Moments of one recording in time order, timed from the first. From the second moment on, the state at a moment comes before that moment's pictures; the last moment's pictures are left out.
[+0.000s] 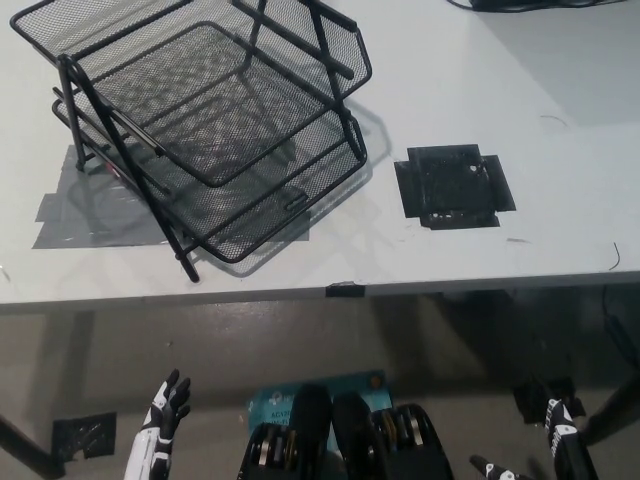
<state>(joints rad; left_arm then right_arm) 0.13 0.05 0.01 0.21 0.11 -0.40 0.02 0.16 -0.09 0.03 0.18 -0.11 -0.39 -0.03</state>
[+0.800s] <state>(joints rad) 0.12 0.05 0.01 0.23 0.12 -0.43 0.02 0.21 -0.06 0.01 -0.07 -0.12 -0.40 -0.06</state>
